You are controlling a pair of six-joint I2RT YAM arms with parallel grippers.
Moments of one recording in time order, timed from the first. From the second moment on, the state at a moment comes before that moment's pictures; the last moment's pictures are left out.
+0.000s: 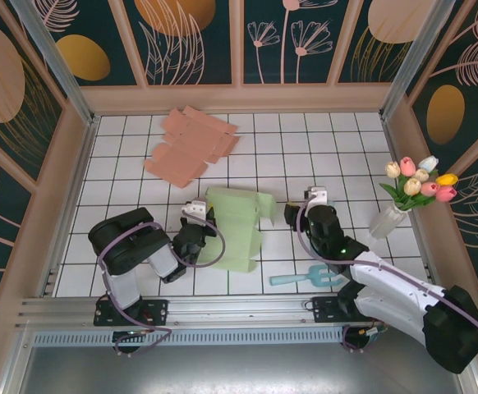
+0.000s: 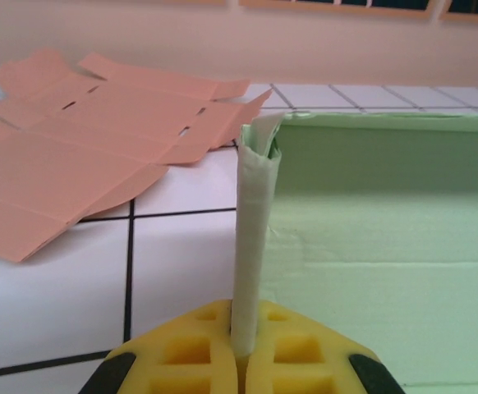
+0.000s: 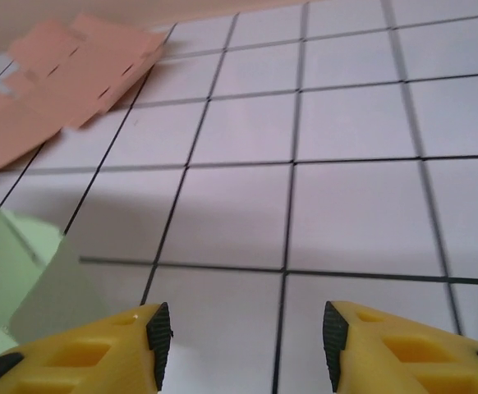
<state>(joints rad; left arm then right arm) -0.88 1.83 0.26 1.39 -0.59 -0.24 0.67 0.89 0.30 0.14 0.28 0.37</state>
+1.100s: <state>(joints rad) -0.88 1.74 0.25 1.35 -0.47 -0.28 0.77 1.09 0.32 0.36 0.00 0.25</state>
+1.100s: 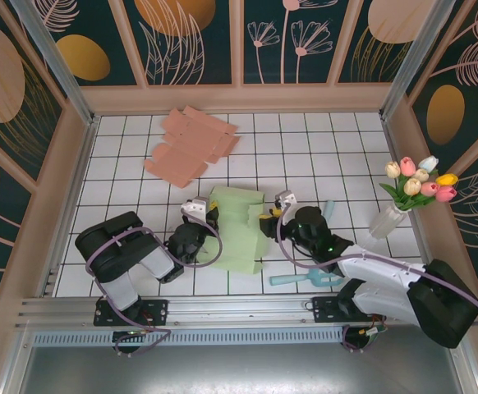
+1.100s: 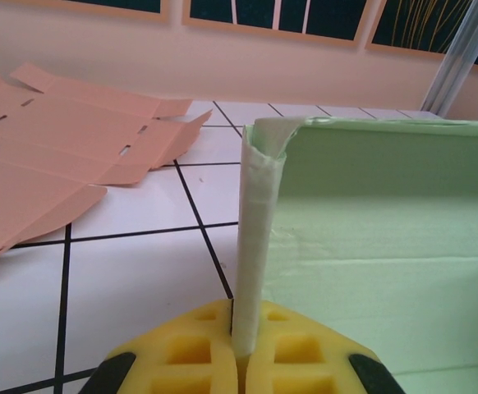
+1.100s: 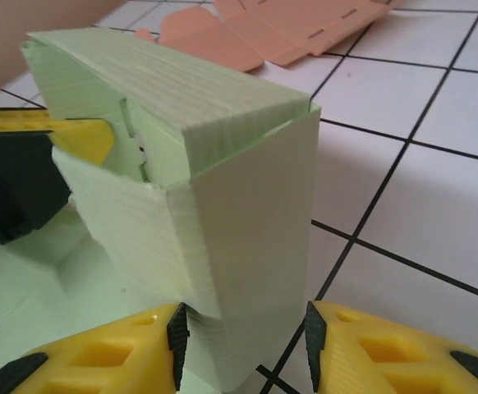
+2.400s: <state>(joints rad) -0.98 1.64 0.49 0.71 -0.81 -0.65 0.92 1.60 0.65 0.36 0.74 0.40</state>
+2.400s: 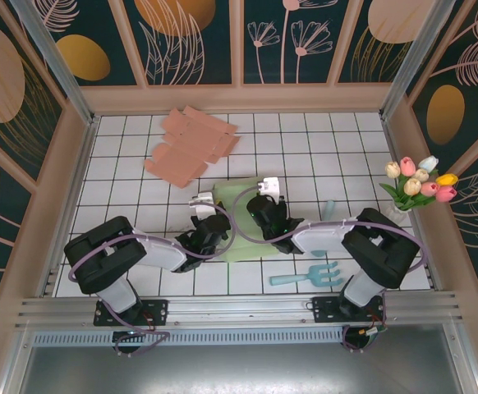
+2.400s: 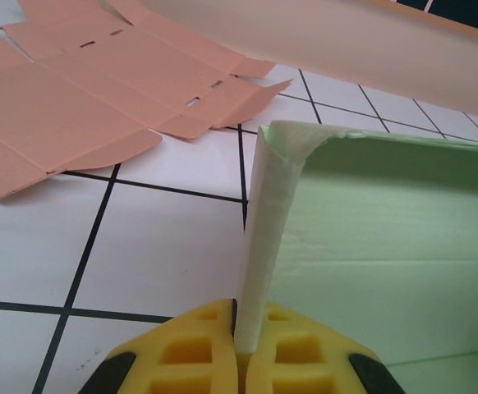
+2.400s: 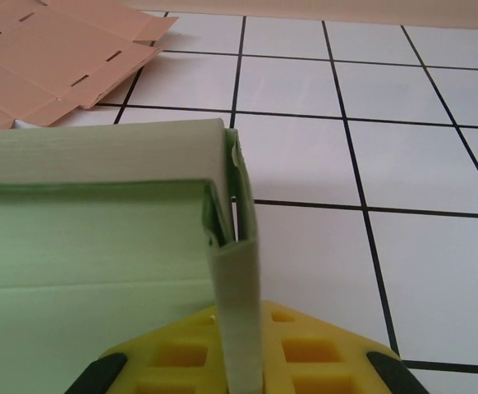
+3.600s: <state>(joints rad) -0.96 1.58 0.73 0.42 -0.38 -0.05 0.87 0.46 0.50 -0.09 0.58 0.47</state>
